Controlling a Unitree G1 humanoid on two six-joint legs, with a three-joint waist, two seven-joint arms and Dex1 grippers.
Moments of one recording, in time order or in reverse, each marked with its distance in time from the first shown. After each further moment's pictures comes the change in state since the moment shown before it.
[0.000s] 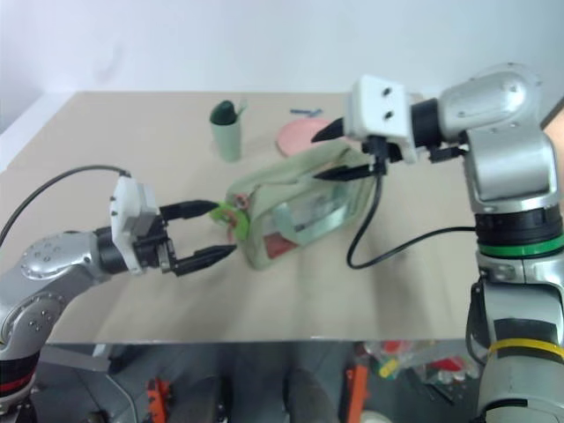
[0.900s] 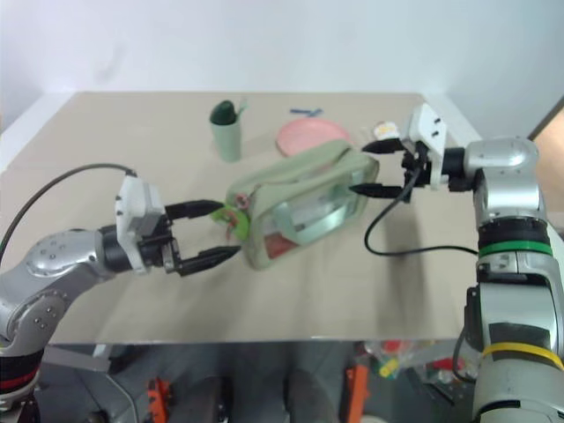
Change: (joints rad) left arm -0.008 -0.004 -0.025 -0.001 0.000 -0.007 0.006; right arm 0.008 0.066 -0.048 0.703 -0.001 -0.324 -0.053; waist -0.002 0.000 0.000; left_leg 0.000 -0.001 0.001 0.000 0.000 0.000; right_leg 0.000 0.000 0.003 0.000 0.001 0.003
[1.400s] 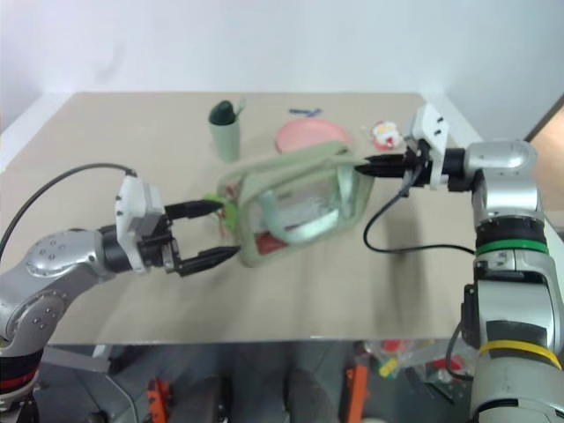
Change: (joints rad) left arm -0.001 0.004 0.000 0.000 0.000 0.001 0.001; right arm 0.014 0.023 -0.027 -0.032 0.028 0.012 0.011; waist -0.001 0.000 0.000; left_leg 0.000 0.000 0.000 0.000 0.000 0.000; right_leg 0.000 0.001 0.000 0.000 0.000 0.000
